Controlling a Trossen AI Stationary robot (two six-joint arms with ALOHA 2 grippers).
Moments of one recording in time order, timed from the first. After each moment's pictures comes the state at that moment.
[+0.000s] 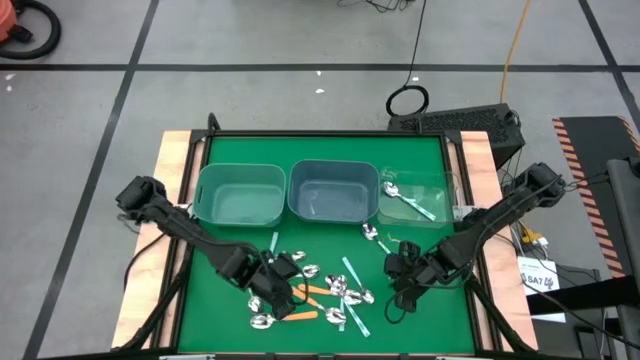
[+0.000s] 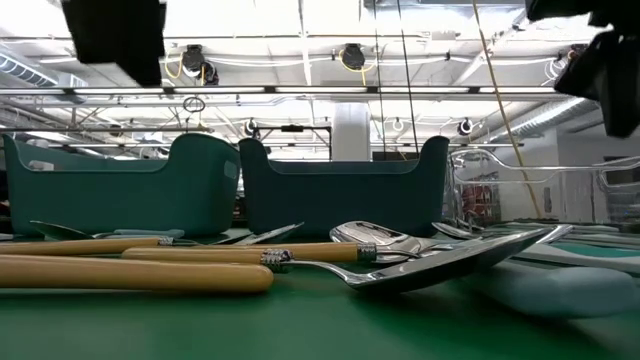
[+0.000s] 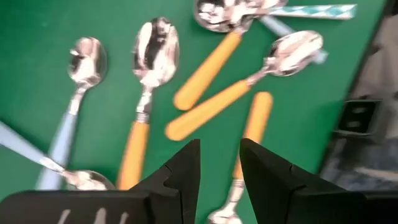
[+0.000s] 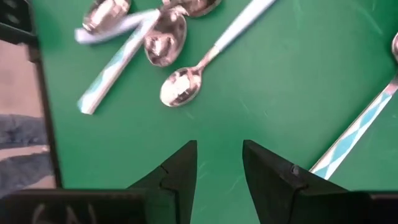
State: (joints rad) left arm -0.54 1.71 1.30 -0.72 -0.13 -1.02; right arm 0.63 1.38 0.89 -0.64 0.13 0.90
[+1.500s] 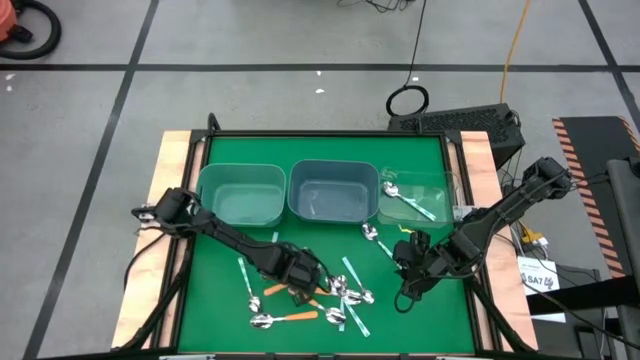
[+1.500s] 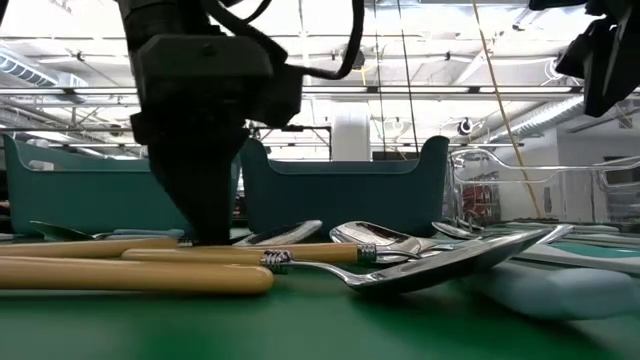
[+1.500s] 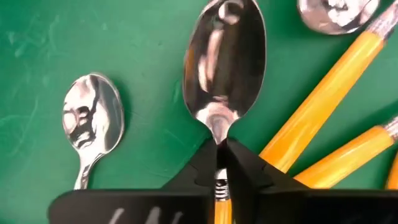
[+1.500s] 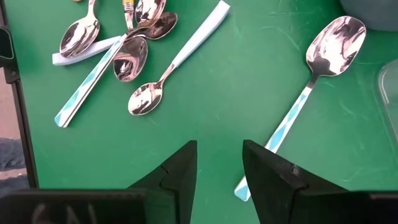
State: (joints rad) left arm -0.40 1.98 1.30 -0.61 -0.09 -0.85; right arm 0.63 1.27 0.89 -0.79 0.24 0.93
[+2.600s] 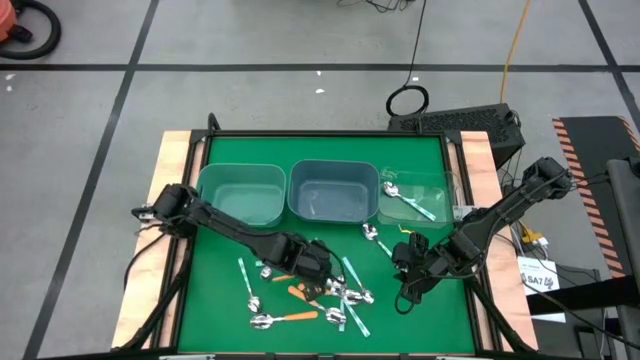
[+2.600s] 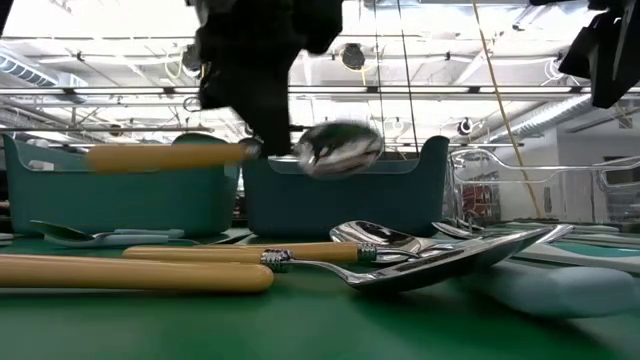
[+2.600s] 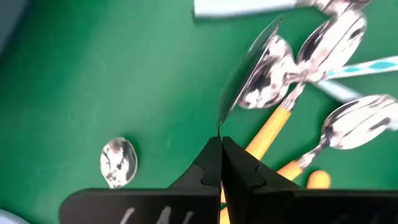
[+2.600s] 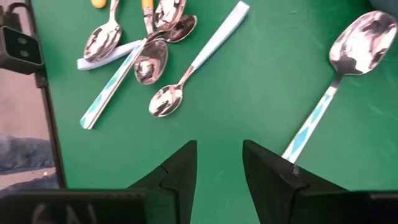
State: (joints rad) left arm -0.35 1.95 1.53 -0.79 -0.11 -0.77; right arm 0.63 1.27 0.89 -0.73 0.19 0.96
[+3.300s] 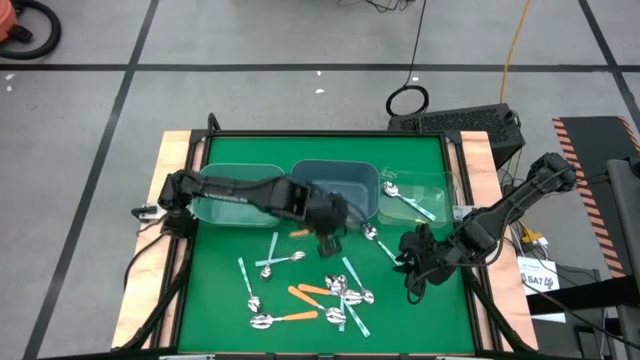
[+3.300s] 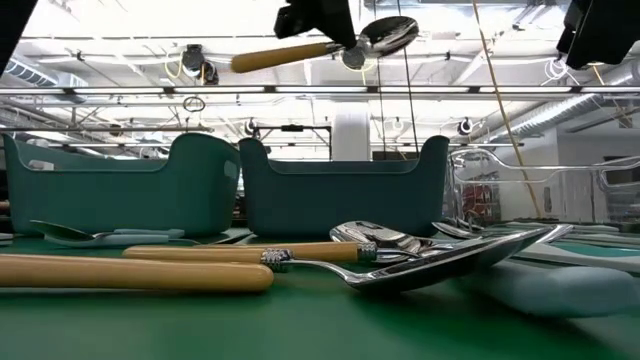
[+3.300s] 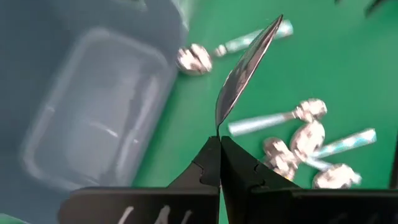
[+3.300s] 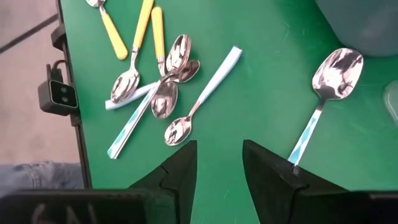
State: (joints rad) left arm -0.12 1.95 1.98 -1.06 -0.11 -0.41; right arm 0.64 1.15 0.89 -0.74 0.29 1.01
